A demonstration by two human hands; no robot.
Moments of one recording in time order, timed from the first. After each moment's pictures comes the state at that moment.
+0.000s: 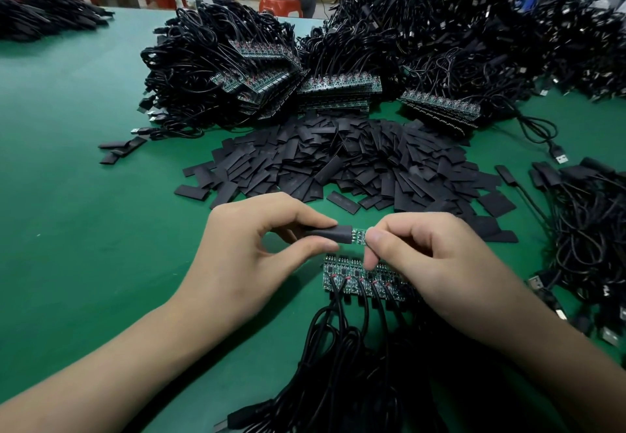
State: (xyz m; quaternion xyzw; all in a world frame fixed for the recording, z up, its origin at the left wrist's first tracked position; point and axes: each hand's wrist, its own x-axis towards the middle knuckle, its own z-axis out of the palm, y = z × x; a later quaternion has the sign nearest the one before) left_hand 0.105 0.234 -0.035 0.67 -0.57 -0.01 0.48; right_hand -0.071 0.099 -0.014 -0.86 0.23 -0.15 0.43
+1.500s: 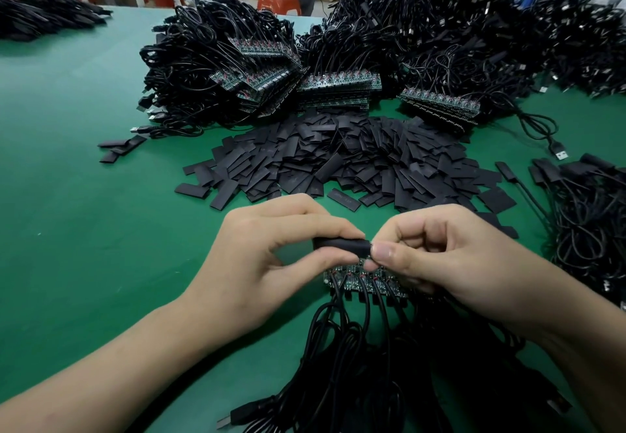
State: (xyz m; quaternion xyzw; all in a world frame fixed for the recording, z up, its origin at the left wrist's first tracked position) left_hand 0.101 0.234 -0.035 0.60 -0.65 0.00 0.47; right_hand -0.074 0.083 -0.008 -0.80 0.16 -0.05 0.58
